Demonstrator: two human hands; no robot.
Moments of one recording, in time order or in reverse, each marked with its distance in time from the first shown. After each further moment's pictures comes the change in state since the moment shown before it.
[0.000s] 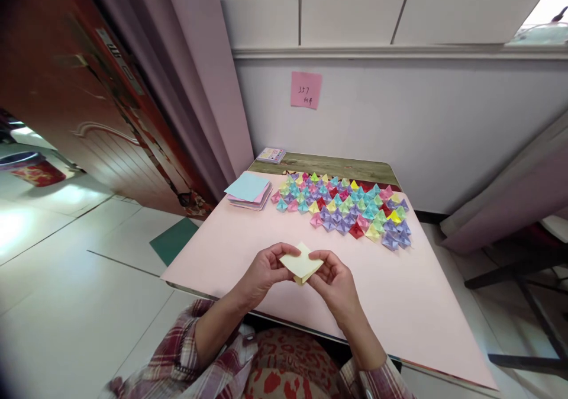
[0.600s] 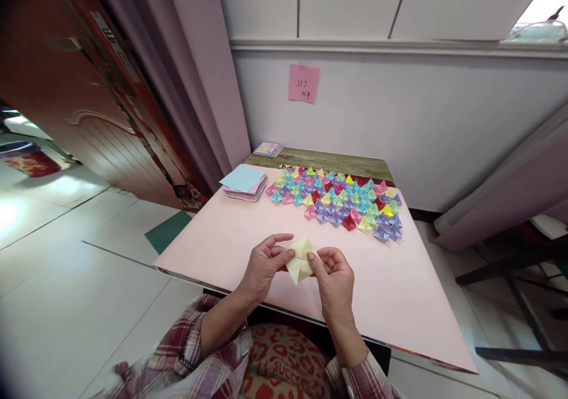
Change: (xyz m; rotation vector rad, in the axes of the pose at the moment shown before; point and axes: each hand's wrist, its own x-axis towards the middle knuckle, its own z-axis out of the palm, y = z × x) left_hand -0.001 -0.030 0.025 0.002 0.230 0.079; right_hand -0.010 0.027 -0.014 0.012 0.332 -0.105
